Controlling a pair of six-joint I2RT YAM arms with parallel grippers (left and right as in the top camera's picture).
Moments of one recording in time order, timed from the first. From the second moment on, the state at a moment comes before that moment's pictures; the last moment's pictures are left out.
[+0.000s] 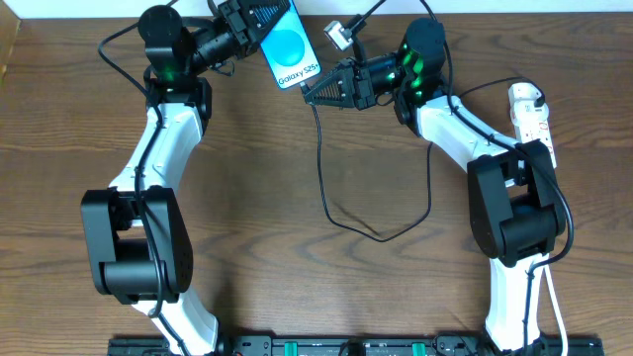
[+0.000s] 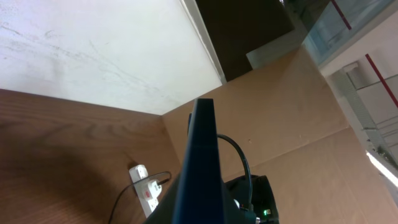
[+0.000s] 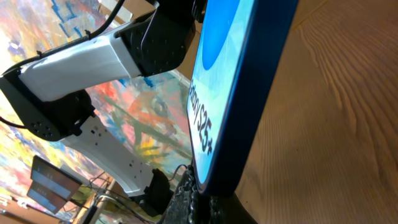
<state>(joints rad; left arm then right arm) 0.00 1.89 1.39 0.68 1.04 -1.24 0.34 2.18 1.55 0.83 -1.55 1.01</state>
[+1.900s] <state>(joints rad) 0.08 1.89 1.39 0.38 1.20 -1.05 0.27 2.19 1.55 0.69 -1.49 1.04</state>
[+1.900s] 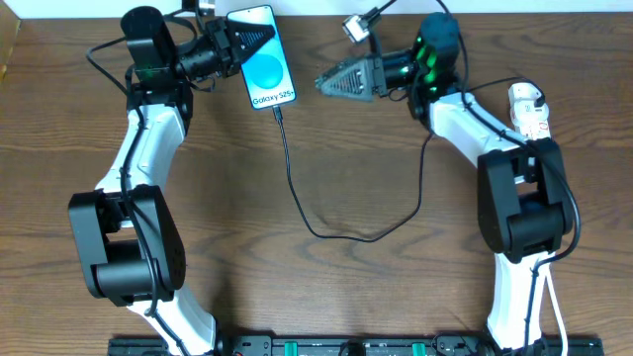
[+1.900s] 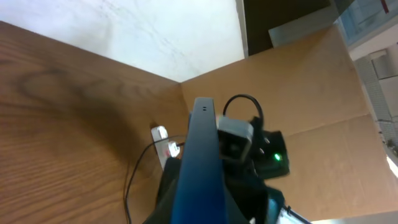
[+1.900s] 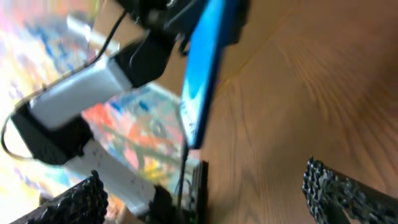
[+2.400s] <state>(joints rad) 0.07 1.89 1.39 0.29 1.25 -1.00 0.25 2.19 1.55 -0.20 -1.05 0.73</state>
